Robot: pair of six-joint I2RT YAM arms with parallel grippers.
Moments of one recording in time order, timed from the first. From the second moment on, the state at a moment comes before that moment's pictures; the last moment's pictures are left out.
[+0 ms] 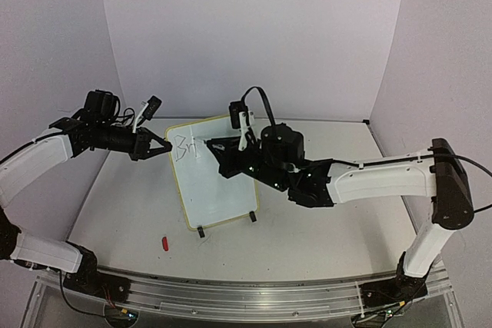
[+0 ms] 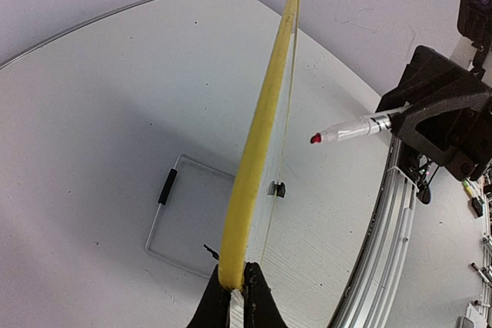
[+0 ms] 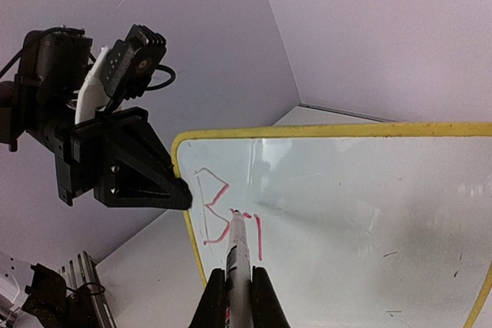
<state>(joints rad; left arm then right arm) -0.32 1.21 1.03 -0.49 0.75 0.12 1.11 1.75 1.22 0.45 0.20 0.36</state>
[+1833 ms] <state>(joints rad) -0.33 1.22 1.03 -0.48 0.75 0.12 1.12 1.81 1.28 0.43 0.22 0.35</state>
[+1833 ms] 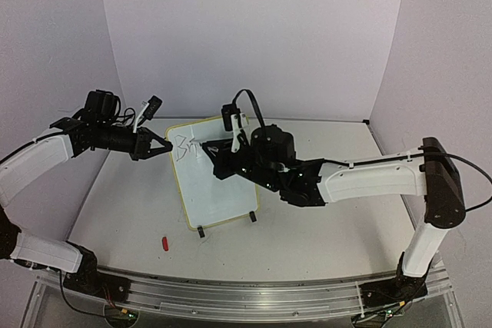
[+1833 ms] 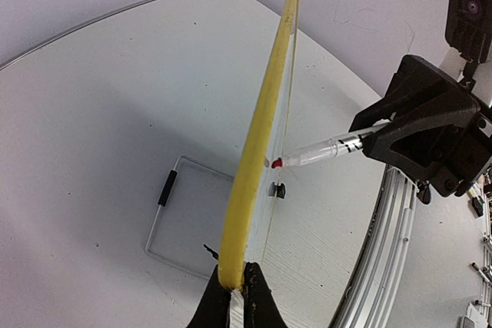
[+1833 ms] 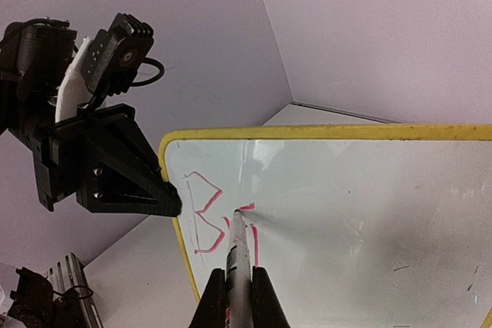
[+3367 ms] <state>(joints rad) -0.35 1.21 1.03 -0.48 0.72 0.12 1.03 1.73 1.14 0.44 0.08 0.45</state>
